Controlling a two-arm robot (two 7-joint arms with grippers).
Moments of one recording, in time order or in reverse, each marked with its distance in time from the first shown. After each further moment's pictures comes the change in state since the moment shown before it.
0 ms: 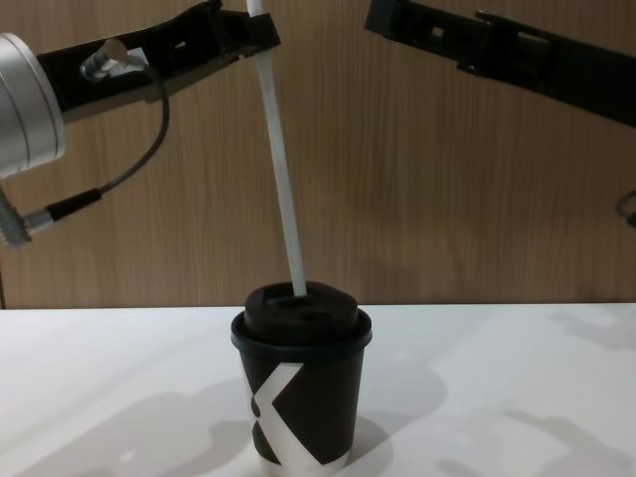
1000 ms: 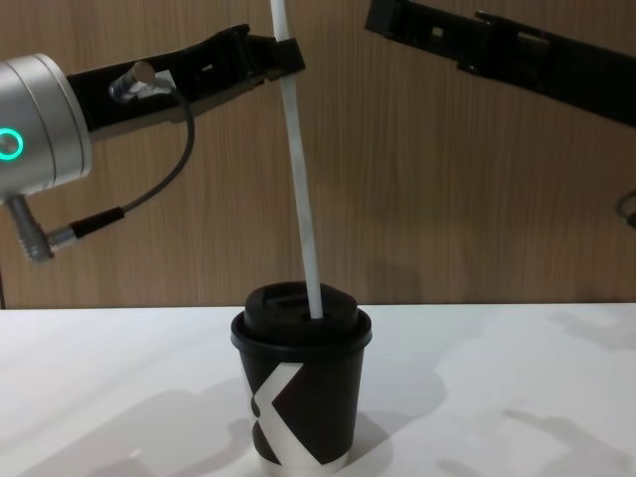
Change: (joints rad) left arm -0.030 -0.002 0.041 0.030 -0.005 0.023 -0.009; right arm 0.000 0.000 0.000 0.000 0.000 0.000 0.000
